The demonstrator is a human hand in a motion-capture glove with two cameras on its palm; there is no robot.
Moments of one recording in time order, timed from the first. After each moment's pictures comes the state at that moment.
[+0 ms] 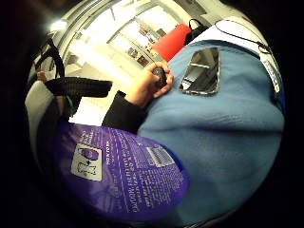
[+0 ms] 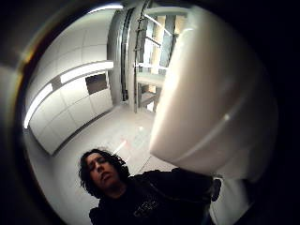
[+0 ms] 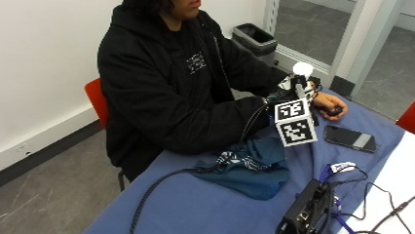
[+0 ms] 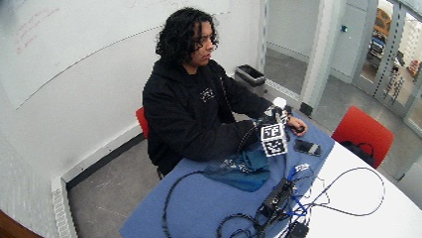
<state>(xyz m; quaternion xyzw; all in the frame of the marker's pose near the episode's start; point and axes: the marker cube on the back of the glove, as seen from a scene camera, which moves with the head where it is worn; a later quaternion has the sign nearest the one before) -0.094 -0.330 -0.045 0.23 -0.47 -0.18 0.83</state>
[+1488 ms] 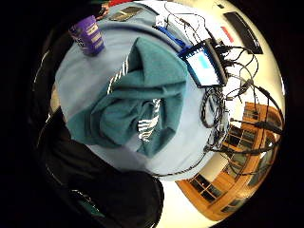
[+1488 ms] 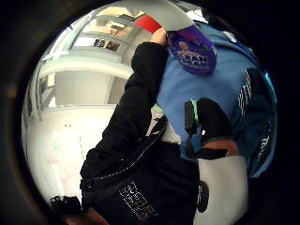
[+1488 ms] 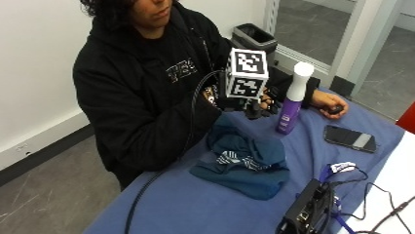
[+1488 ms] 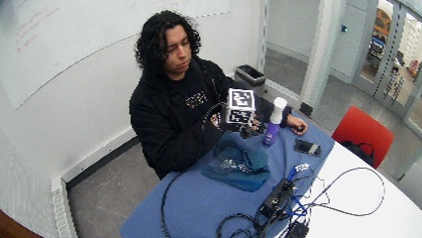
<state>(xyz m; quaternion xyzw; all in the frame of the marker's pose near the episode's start) -0.072 -0.157 -0.070 0.00 0.07 -0.01 1.00</state>
